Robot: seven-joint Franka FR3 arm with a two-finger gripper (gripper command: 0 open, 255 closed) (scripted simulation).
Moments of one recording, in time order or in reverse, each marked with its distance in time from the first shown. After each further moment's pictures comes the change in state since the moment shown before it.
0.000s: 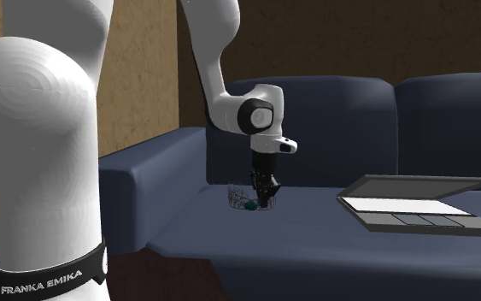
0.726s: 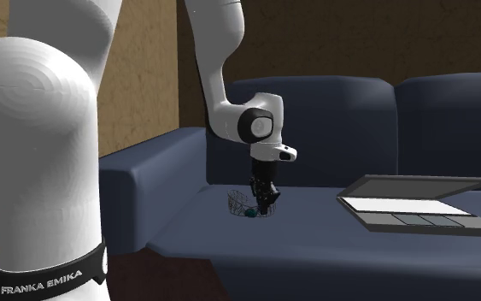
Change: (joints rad) arm 0.010 0.060 -0.009 0.004 -0.017 0.055 0.009
